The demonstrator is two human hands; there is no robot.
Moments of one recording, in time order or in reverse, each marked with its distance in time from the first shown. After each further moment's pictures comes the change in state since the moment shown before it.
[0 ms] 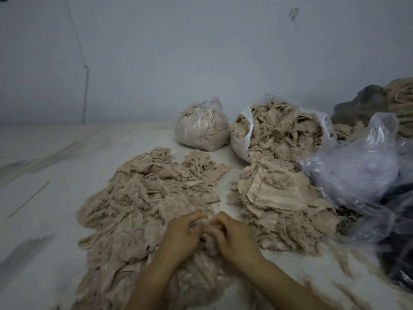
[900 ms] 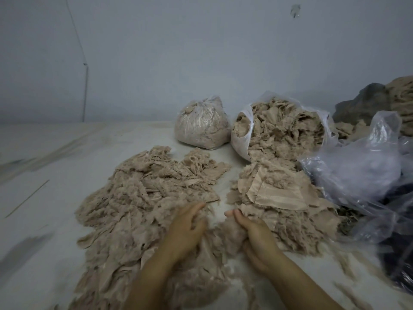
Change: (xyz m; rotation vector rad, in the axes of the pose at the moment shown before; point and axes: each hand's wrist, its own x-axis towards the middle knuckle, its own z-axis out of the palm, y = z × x) left_hand 0.006 0.005 0.000 0.019 -0.085 0.034; right_hand 0.001 0.019 -0.020 1.162 0.091 0.583
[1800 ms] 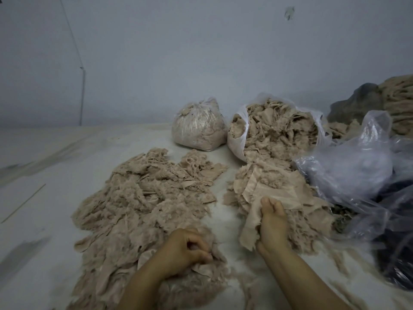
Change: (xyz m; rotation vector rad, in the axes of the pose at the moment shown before) left_hand -0.020 -0.001 -0.003 -0.148 -0.274 0.001; right_hand 0.006 -0.022 -0.008 0.057 0.467 -0.263
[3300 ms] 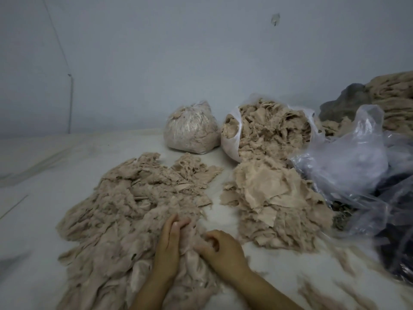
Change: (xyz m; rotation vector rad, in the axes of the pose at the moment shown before) left_hand 0.029 -0.051 0.025 -0.363 0.520 -0.030; right_hand -0.012 0.083 0.011 -1.024 -0.600 -0.256
